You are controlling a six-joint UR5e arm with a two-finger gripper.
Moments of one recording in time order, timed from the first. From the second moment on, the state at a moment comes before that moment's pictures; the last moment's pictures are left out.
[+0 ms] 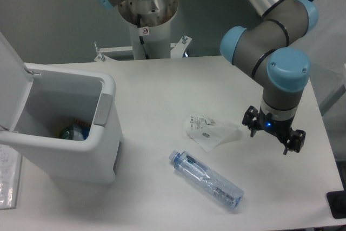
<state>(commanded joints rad) 2.66 -2.09 -1.38 -1.07 1.59 1.30</state>
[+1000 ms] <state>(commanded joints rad) 2.60 -2.07 -1.56 -1.02 1.58 1.23</state>
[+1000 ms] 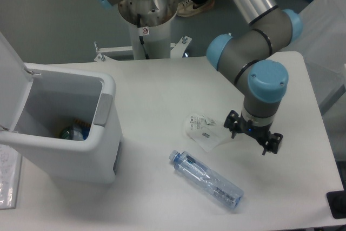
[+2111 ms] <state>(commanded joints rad) 2.60 -2.01 -1.81 -0.89 1.66 1.57</state>
